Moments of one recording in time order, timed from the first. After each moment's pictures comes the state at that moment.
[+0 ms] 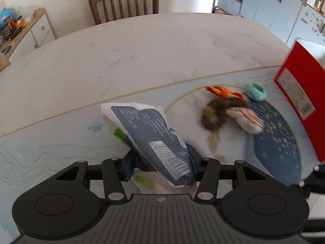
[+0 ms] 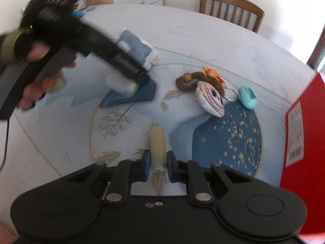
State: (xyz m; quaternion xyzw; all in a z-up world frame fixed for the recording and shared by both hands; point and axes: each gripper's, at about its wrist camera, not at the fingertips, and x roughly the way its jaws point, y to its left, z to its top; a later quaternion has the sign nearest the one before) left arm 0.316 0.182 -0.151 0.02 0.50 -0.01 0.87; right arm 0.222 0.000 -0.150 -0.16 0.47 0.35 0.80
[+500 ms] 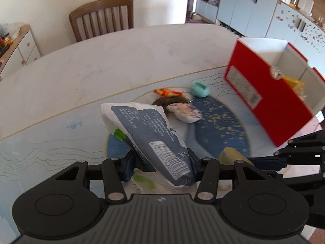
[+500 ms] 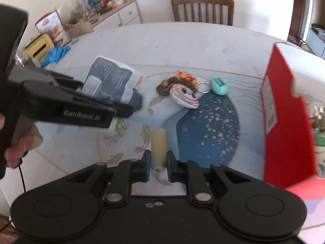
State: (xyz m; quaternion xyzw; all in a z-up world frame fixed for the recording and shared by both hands) left arm 0.262 0.129 -0.102 0.02 0.47 -0.07 0.88; right arm 0.213 -0.052 -0.112 -0.06 0.47 0.32 0.82
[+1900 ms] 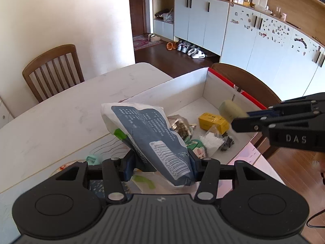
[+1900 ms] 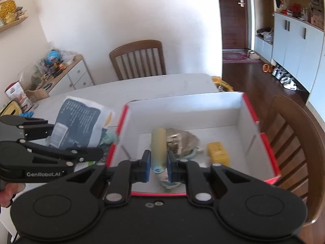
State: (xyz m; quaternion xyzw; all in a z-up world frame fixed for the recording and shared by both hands) left arm 0.294 -0.085 -0.020 0.08 0.41 -0.16 0.90; right arm 0.261 -0.284 -0.029 0.02 0.38 0.21 0.90
